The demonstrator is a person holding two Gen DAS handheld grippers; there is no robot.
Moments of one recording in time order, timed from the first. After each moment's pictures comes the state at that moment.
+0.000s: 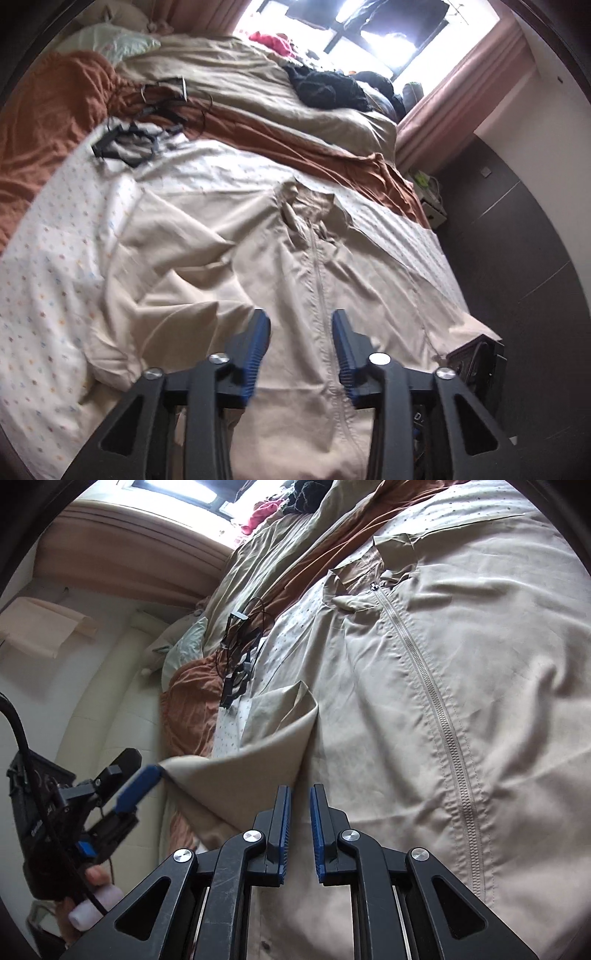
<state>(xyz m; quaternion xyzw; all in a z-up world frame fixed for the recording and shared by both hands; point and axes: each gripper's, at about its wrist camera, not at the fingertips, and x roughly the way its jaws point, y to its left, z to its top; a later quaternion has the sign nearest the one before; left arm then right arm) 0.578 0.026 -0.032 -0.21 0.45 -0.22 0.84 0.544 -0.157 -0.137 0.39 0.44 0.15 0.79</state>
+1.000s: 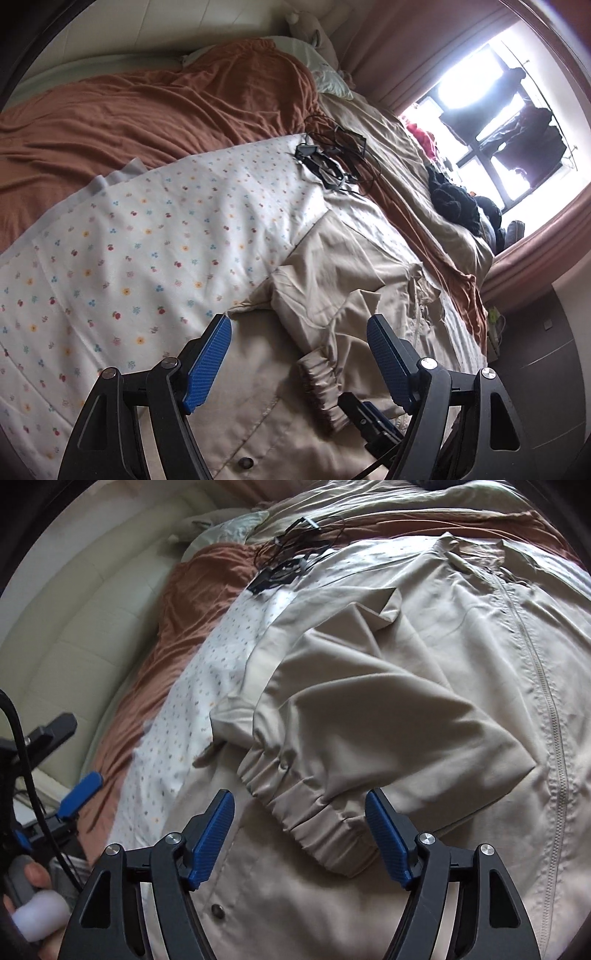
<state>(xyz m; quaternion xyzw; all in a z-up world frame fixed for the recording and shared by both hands) 0.453 0.169 -0.080 -0.37 0.36 0.06 0.85 0.528 0.004 -0.167 0.09 0.52 0.22 0.82</state>
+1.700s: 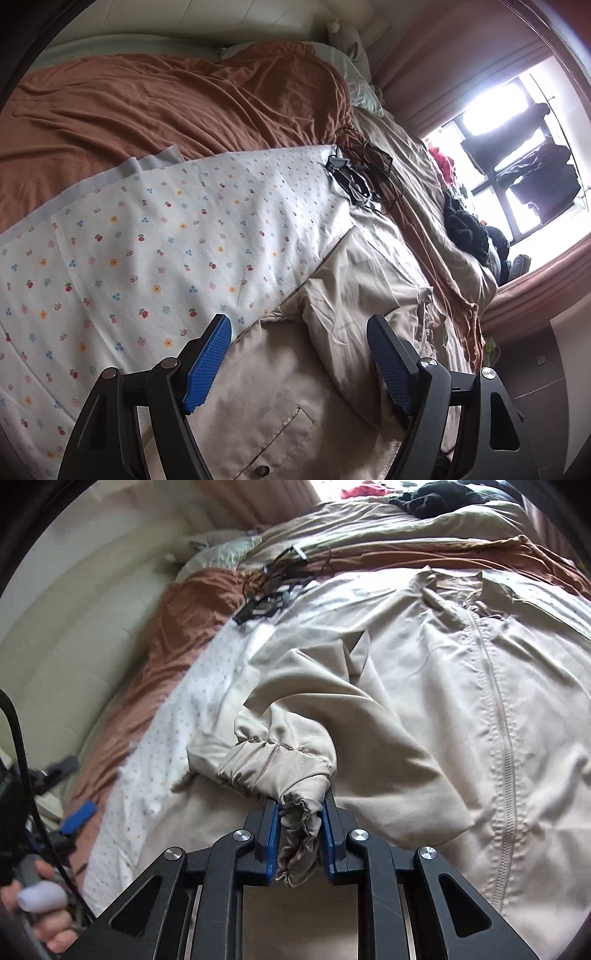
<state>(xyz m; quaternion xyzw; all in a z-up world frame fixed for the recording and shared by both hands) 0.442 0.192 -0.094 -0.41 0.35 0.09 0.84 0.535 -0.078 -0.124 0.16 0.45 0.20 0.86</state>
